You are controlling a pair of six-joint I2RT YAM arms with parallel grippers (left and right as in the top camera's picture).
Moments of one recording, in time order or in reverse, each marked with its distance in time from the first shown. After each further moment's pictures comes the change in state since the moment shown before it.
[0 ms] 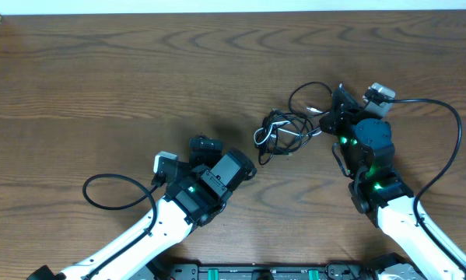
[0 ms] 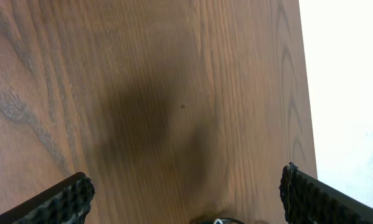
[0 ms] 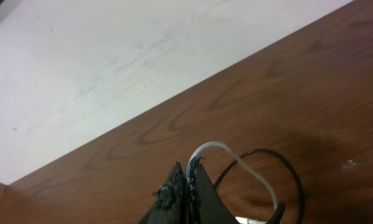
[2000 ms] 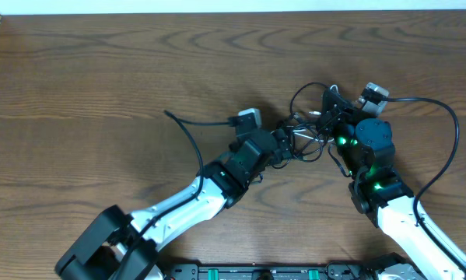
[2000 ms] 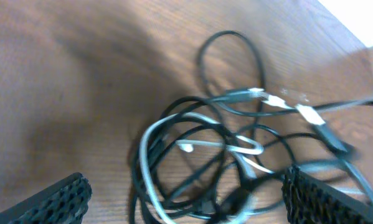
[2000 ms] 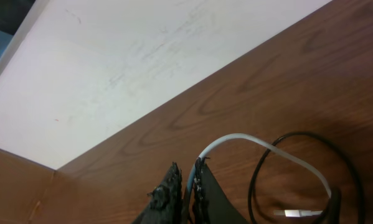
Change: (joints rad) left arm -0.013 0.327 0.001 0.792 0.509 1.146; right arm 0.000 0.000 0.000 0.011 -0.118 0.089
